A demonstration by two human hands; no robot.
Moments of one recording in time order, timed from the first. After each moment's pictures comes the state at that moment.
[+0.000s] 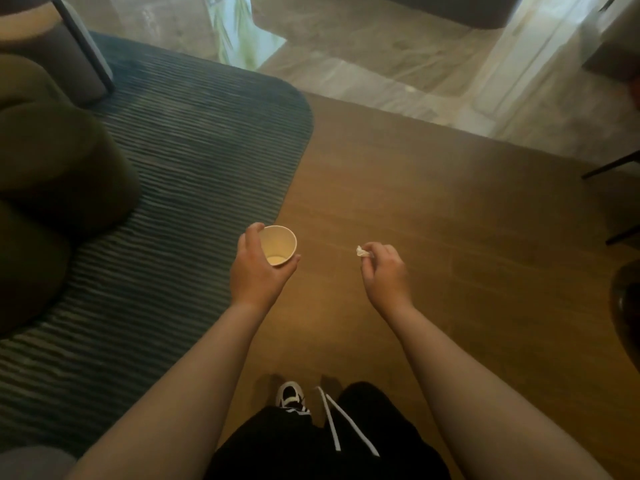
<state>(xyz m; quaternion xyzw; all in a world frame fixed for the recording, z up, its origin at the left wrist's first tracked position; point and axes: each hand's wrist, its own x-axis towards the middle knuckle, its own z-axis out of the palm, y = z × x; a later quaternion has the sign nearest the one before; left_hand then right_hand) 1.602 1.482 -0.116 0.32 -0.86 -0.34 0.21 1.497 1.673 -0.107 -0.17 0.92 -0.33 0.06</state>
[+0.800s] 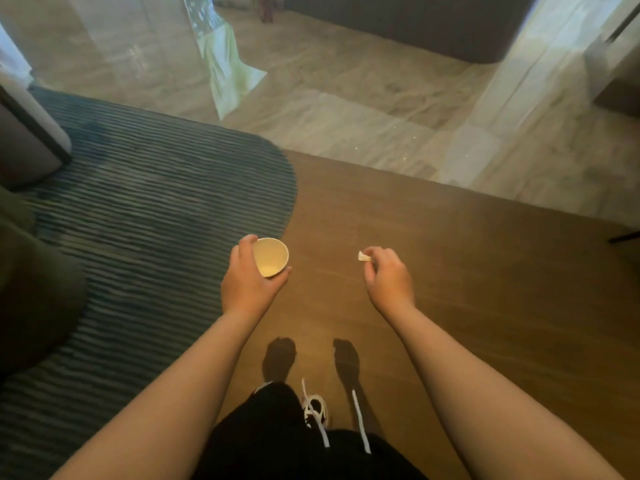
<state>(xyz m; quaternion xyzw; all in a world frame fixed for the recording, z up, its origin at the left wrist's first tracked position) 1.118 1.303 -0.117 0.33 -0.88 -0.31 0.18 1.001 1.508 -0.104 -0.17 0.93 -0.32 0.07</state>
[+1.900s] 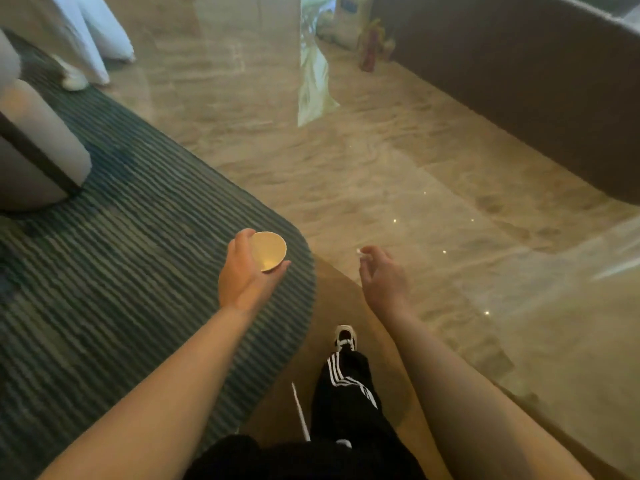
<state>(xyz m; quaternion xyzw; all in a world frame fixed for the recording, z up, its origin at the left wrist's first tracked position) 0.439 0.885 -0.132 0.48 -0.78 -0.31 0.24 0.262 1.031 -0.122 -0.33 0.88 -0.30 0.13</state>
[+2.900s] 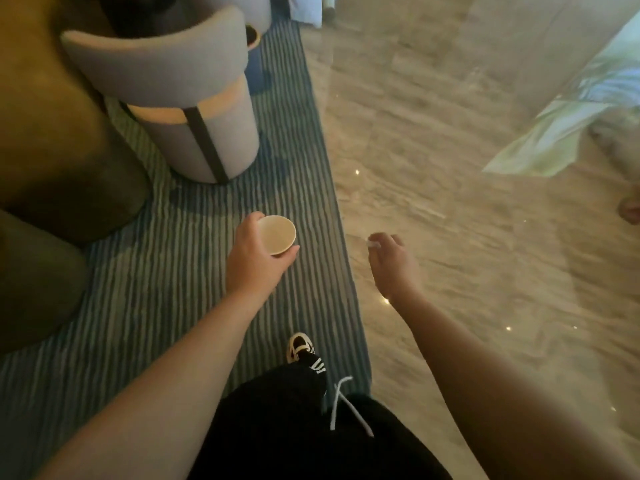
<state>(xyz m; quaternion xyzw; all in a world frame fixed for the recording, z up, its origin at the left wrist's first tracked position) 0.330 0.285 -0.135 0.75 -0.55 -0.18 0.32 0.091 0.265 -0.139 -0.65 0.69 -0.18 0.27</state>
